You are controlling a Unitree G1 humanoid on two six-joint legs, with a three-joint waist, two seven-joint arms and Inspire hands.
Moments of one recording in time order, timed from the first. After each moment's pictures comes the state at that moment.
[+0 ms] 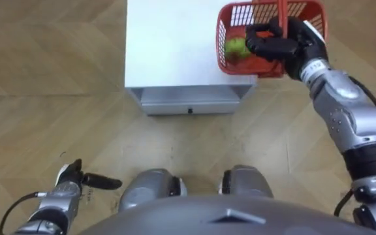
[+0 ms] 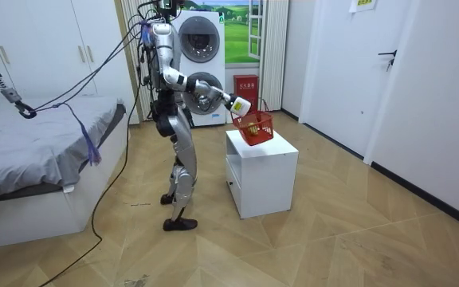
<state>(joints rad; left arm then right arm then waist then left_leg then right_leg) 0.07 0.30 -0.08 1.06 -0.05 0.12 0.08 -0.11 -0.42 0.14 0.21 0.51 0.21 0.11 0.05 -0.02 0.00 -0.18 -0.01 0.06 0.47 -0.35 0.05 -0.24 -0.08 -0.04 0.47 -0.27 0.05</state>
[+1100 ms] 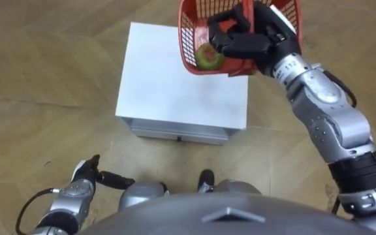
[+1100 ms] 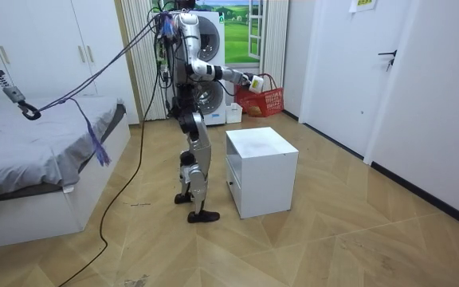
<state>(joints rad) 0.12 0.27 -0.10 0.94 -0.01 0.15 0.03 -0.06 -0.37 0.27 -0.03 0.52 0.22 0.14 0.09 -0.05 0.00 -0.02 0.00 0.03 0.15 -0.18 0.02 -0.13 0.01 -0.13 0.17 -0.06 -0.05</state>
